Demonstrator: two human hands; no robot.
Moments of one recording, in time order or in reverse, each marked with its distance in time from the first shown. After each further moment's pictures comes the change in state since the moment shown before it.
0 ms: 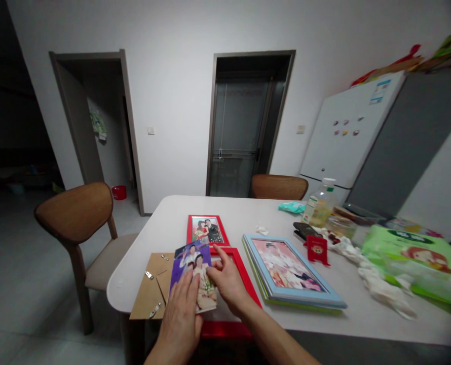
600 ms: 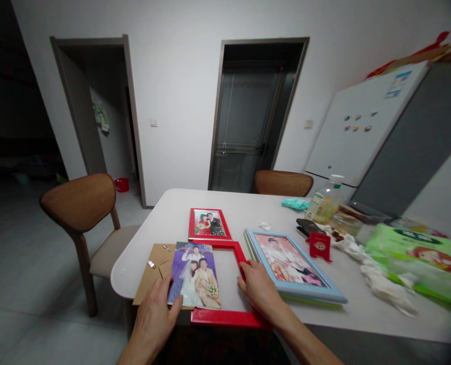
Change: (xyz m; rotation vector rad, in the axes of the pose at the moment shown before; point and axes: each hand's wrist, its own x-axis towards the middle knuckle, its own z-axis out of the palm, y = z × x) left_hand -0.018 -0.021 -0.033 0.023 -0.099 -0.384; right_hand -0.008 0.014 -0.080 -1.452 -0.017 -0.131
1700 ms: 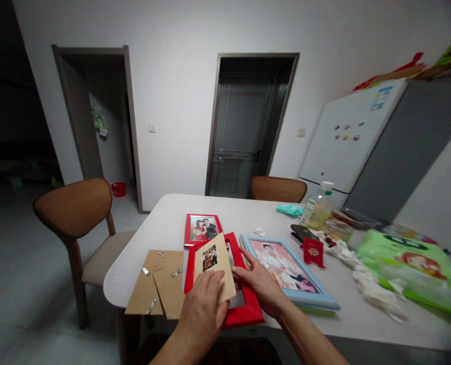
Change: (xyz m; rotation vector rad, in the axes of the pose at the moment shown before) left_hand 0.014 0.088 0.025 -0.230 0.030 0.475; right_hand -0.004 -0.020 -0.045 1.456 -0.111 0.274
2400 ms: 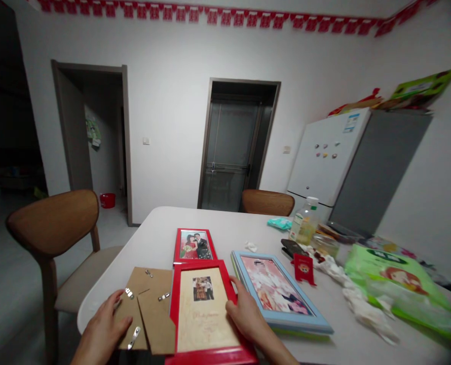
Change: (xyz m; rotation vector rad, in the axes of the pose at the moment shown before) left_hand -0.048 -0.148 -0.073 0.076 0.215 -0.636; right_hand 0.017 0.031 -0.015 -0.748 0.142 -0.106
